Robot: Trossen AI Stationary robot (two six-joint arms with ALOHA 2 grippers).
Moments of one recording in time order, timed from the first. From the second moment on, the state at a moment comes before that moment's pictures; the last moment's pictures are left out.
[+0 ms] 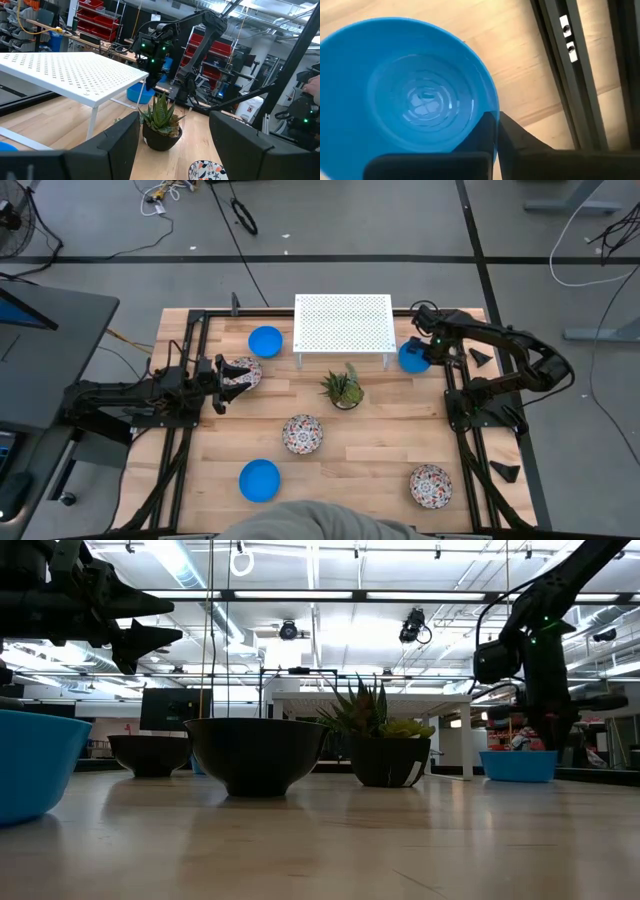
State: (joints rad) left arm 0.04 0.12 0.01 0.21 -0.17 -0.33; right arm -0.93 1.33 0.71 -0.98 0.04 1.05
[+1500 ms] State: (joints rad) left arm 0.04 0.12 0.01 0.21 -0.17 -0.33; right arm -0.93 1.25 1.38 -1.57 0.03 0.54
